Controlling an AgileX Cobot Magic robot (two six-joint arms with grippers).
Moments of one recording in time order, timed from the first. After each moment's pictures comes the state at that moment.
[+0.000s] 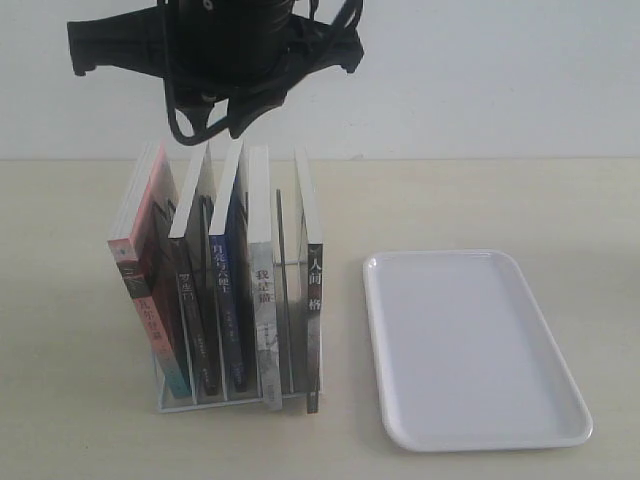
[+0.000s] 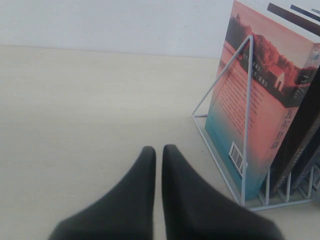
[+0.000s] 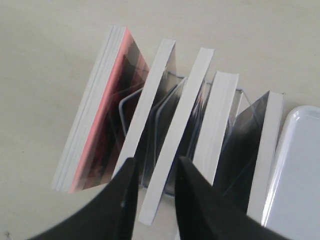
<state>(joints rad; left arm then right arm) -0.08 0.00 0.00 -0.12 0.34 0.00 0.94 1.90 -2.03 -0.16 1.22 0.56</state>
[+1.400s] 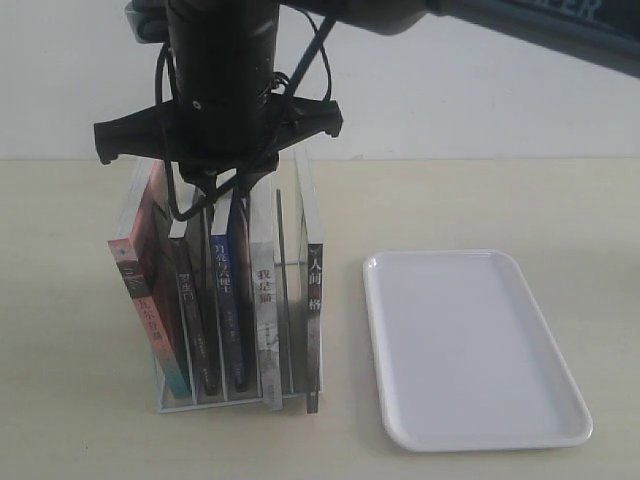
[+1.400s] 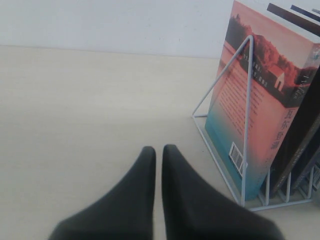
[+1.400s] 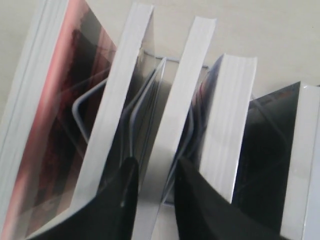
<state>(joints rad) -0.08 0.00 0.00 -0.12 0.34 0.00 0.94 2.04 -2.03 -0.22 1.22 0.62</state>
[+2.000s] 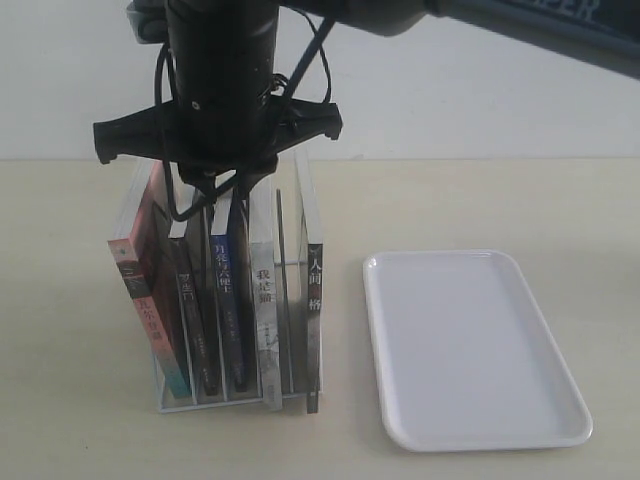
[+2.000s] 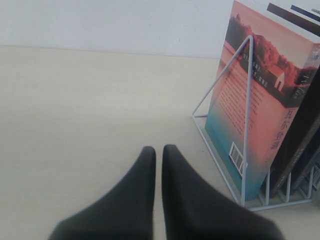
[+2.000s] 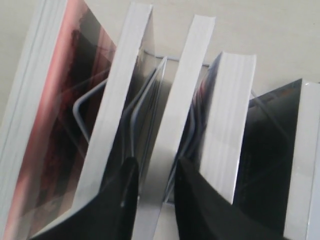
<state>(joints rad) -0.08 0.00 0.00 -0.12 0.34 0.00 0.94 2.04 -2.03 -0.22 1.22 0.63</state>
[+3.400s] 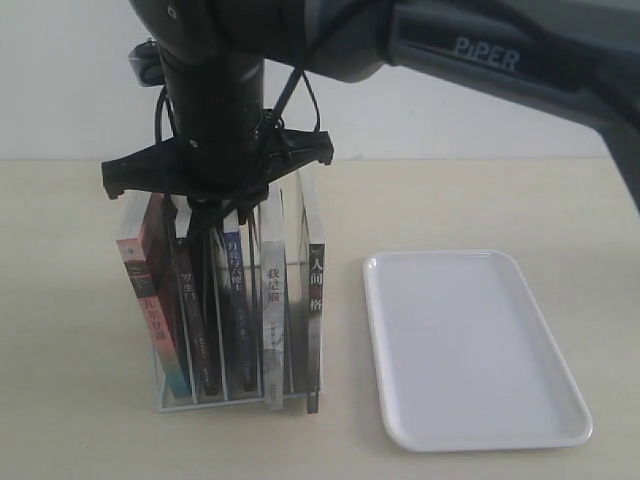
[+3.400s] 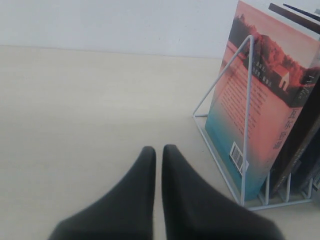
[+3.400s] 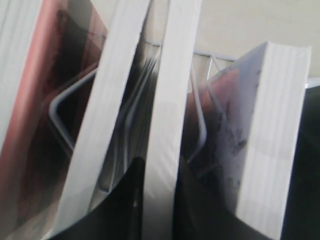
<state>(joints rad) -0.08 0.00 0.00 -0.12 0.34 0.00 0.94 2.10 -2.03 -0.23 1.22 0.63</state>
